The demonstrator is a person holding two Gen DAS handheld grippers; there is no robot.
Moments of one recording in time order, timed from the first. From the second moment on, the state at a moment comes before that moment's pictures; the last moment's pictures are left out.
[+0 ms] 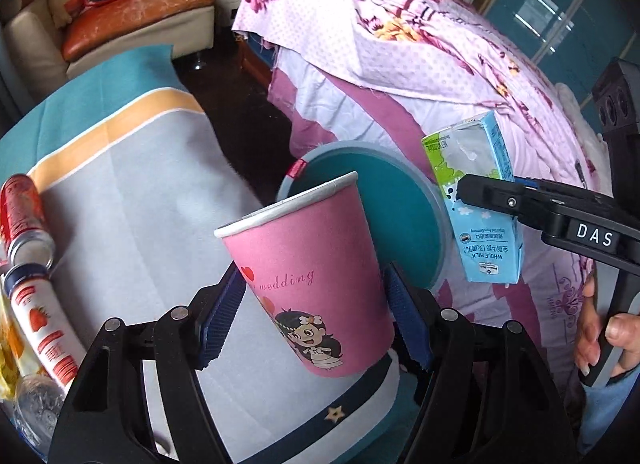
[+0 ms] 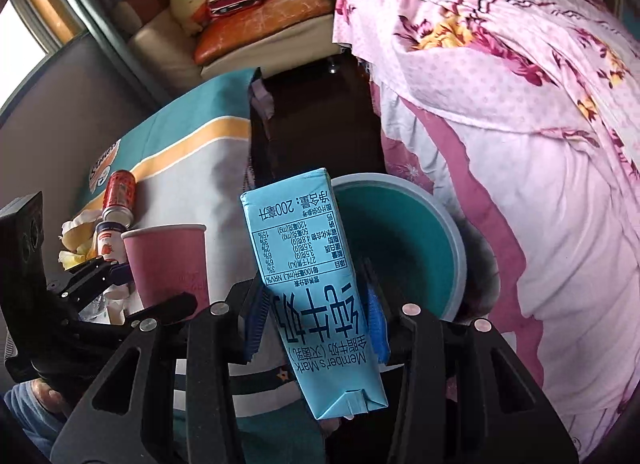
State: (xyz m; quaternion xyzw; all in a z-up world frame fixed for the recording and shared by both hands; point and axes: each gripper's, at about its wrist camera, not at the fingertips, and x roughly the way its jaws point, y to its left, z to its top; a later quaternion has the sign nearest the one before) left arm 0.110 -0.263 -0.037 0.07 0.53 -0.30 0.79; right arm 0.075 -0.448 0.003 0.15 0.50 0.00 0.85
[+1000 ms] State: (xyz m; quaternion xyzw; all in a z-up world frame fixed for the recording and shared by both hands) left arm 0.120 -0.262 -0.057 0.08 0.54 -0.28 0.79; right arm 0.093 -0.462 -0.047 0.17 0.56 -0.01 0.81
